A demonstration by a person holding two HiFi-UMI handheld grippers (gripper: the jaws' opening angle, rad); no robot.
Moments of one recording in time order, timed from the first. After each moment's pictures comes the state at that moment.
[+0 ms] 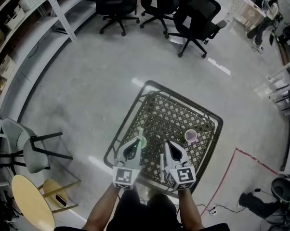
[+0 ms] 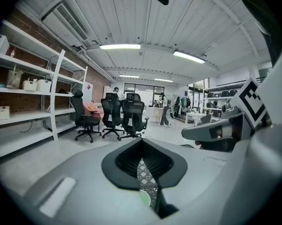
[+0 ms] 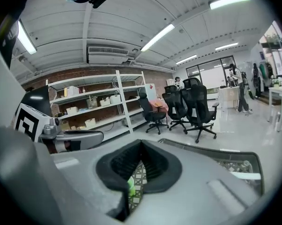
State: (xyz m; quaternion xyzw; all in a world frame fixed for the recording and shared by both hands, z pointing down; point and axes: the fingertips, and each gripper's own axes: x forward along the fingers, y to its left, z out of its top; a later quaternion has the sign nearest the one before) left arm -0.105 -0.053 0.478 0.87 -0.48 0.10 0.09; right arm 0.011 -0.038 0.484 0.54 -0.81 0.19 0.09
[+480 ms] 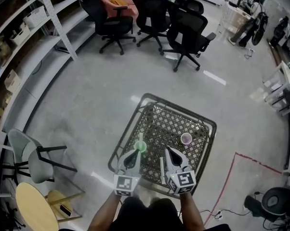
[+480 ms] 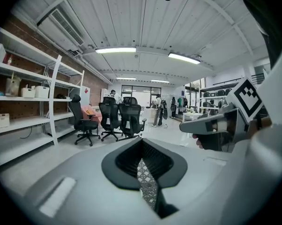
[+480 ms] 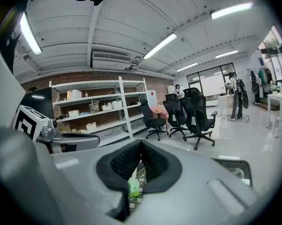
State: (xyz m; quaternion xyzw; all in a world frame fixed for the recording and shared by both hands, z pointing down) left arm -0.110 0.000 0.427 0.88 -0.47 0.10 0.07; right arm 0.014 0.007 0.423 0.55 -0.82 0.15 0.07
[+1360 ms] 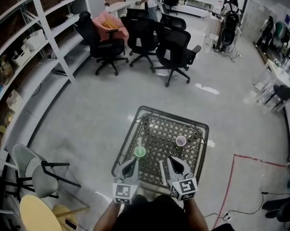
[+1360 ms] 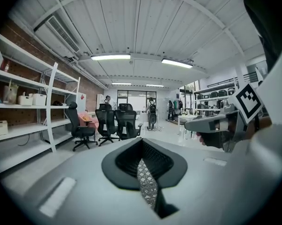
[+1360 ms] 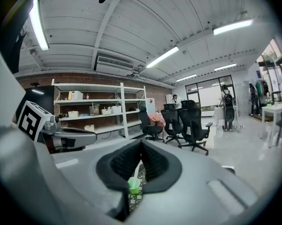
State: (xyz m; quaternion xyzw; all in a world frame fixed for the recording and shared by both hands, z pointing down) left arm -0.123 0.074 0.375 0.89 -0.45 0.09 0.04; right arm 0.020 0.094 0.371 0.58 -0.81 0.10 0.05
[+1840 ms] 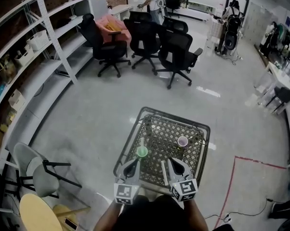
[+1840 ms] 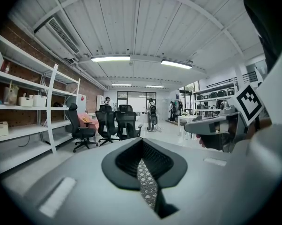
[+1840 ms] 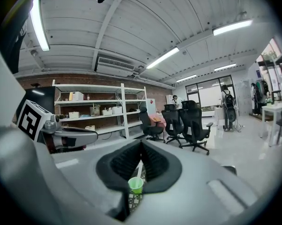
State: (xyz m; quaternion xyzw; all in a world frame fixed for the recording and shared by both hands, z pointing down) left arm -0.132 0.085 0.368 0.89 -0.45 0.08 0.03; right arm 0.008 0.106 0.367 0.58 -0.81 0.10 0.05
